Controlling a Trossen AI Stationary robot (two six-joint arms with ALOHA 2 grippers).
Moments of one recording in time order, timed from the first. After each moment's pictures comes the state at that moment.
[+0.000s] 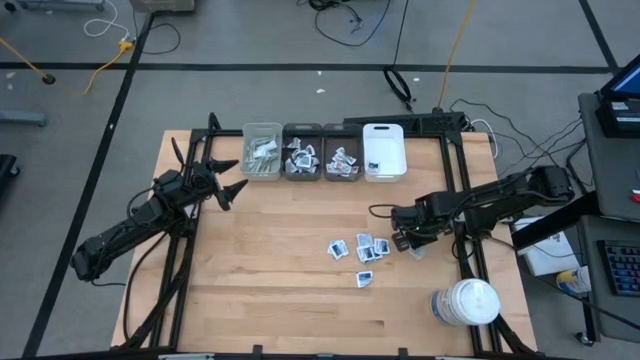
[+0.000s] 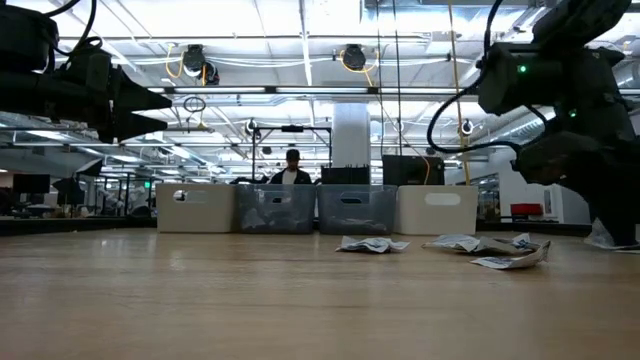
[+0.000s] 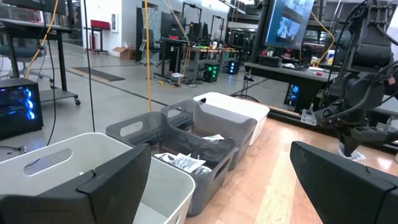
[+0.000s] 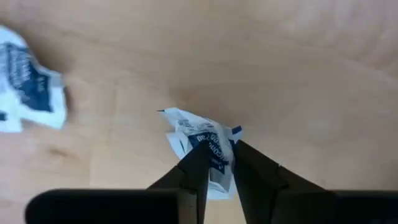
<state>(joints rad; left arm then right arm) 0.62 0.03 0.02 0.03 0.15 -0.14 0.04 1.31 0.58 -0.84 -0.24 1.27</state>
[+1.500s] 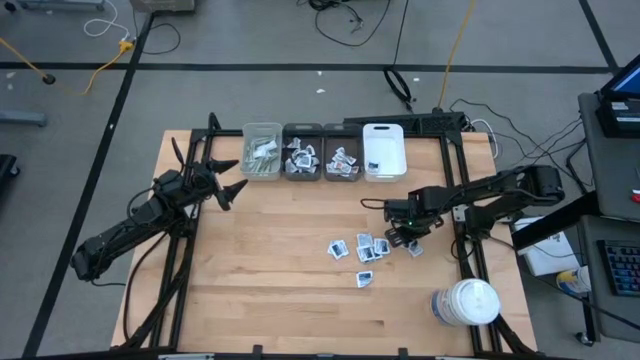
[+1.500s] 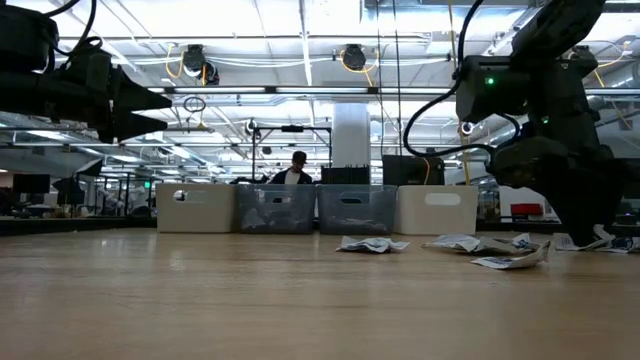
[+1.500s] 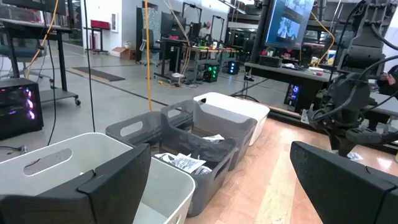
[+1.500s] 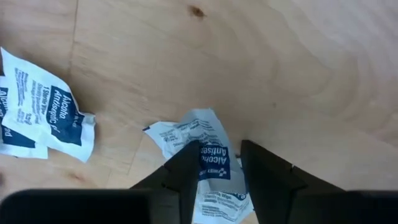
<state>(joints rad) 0.62 0.03 0.02 0.03 0.15 -0.14 -0.06 1.40 0.62 -0.74 -0.22 1.09</state>
